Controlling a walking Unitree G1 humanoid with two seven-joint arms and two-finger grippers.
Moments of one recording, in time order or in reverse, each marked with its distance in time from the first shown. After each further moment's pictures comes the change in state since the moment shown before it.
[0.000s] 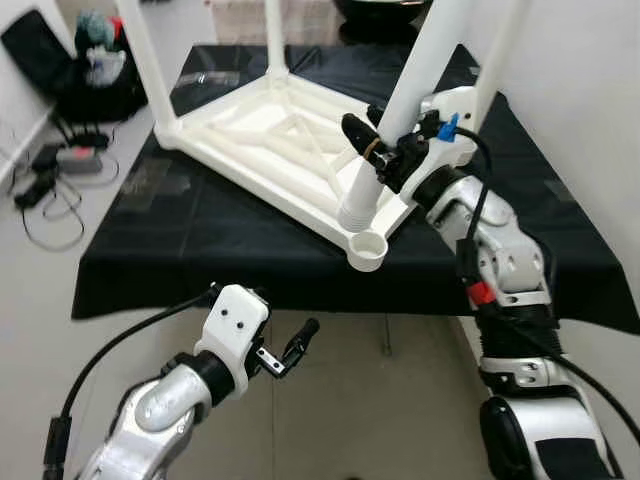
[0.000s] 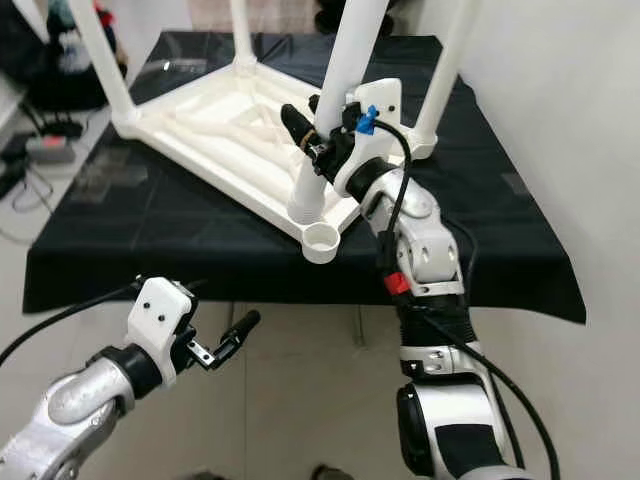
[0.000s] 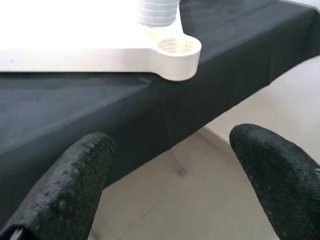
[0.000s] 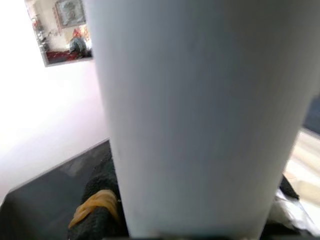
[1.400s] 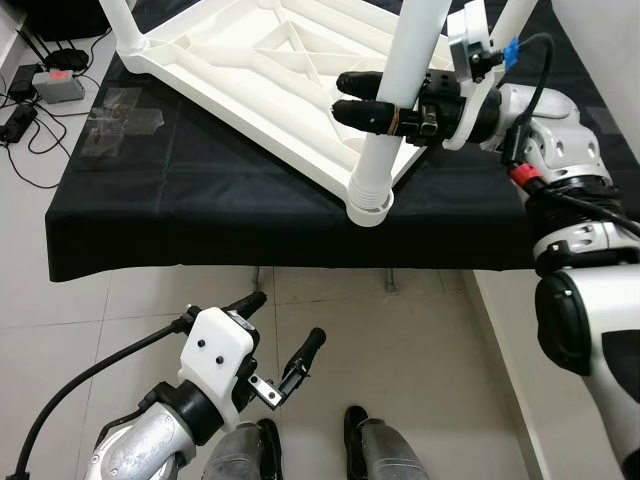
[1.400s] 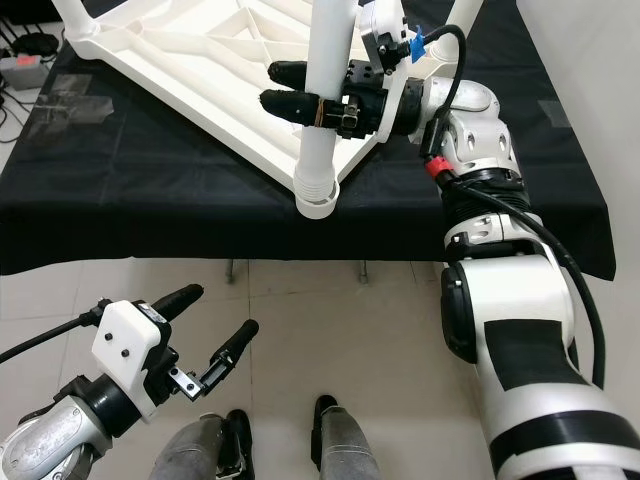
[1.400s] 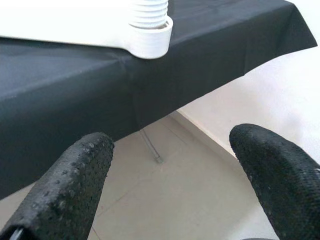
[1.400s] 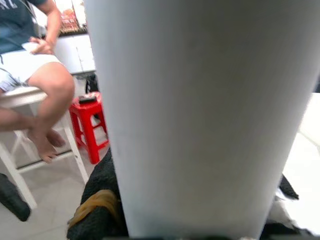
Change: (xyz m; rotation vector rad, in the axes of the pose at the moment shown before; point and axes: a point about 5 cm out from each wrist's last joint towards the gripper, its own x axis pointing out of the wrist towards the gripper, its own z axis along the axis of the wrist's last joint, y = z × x) left arm -0.040 -0.020 0.019 0.013 -0.090 -0.012; right arm 0.013 -0.028 0.061 -0.123 0.043 0.717
